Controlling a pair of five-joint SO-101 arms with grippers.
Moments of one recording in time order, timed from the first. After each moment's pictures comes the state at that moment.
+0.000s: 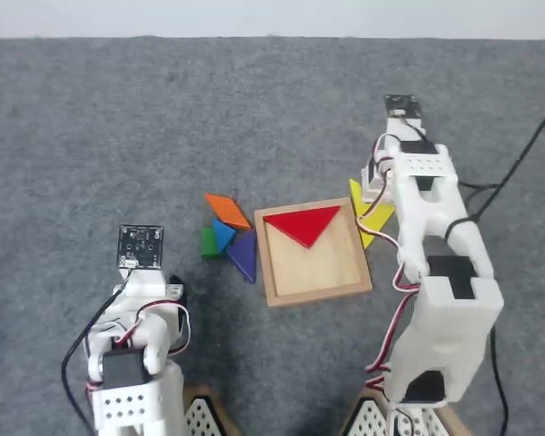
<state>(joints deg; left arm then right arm) -13.9 -102.8 97.2 71.9 -2.9 -2.8 24.4 3.8 57.4 -0.8</state>
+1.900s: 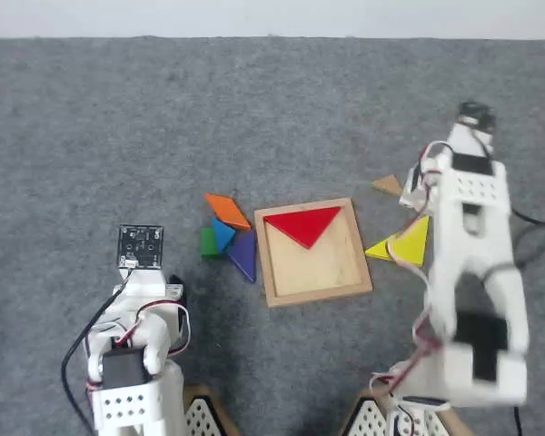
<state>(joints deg) -13.9 -102.8 97.2 71.9 -2.9 4.7 -4.0 20.6 62.9 -15.2</state>
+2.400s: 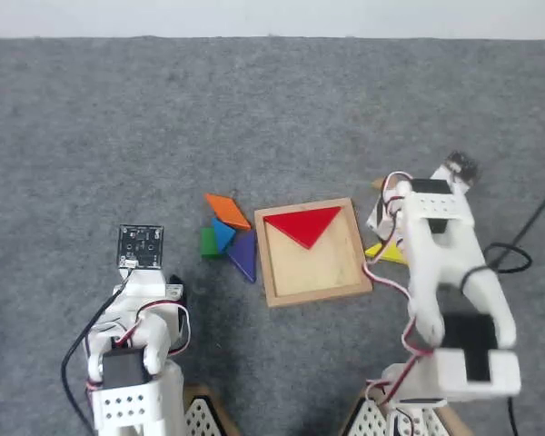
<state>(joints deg) -13.9 -102.8 97.2 71.9 -2.9 -3.3 2.2 30.2 61.7 -44.3</state>
